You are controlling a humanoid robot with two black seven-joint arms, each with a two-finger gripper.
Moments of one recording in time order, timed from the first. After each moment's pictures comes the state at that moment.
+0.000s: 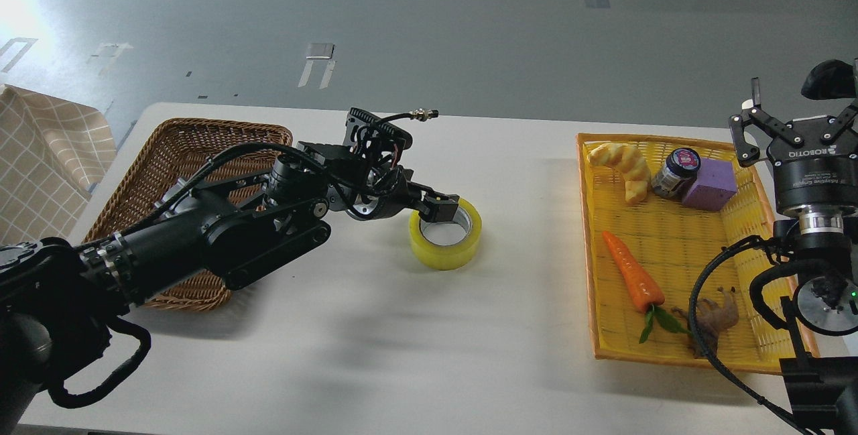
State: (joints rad) left arm -0.89 0.21 -0.43 -1.08 1.88 -0.48 0.06; right arm 0.26 -0.12 1.66 1.12 -0.25 0.49 0.17
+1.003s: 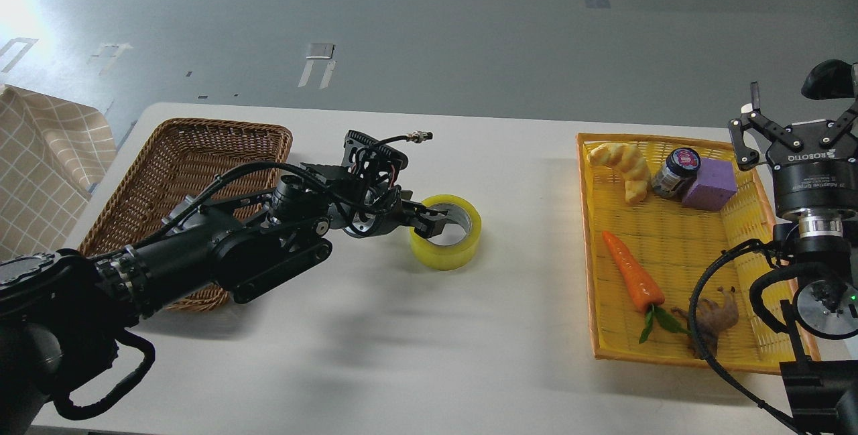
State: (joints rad) left arm -0.85 0.19 -0.38 -1.00 1.87 -0.42 0.04; right arm 0.24 -0.12 1.65 1.13 -0.25 0.49 0.17
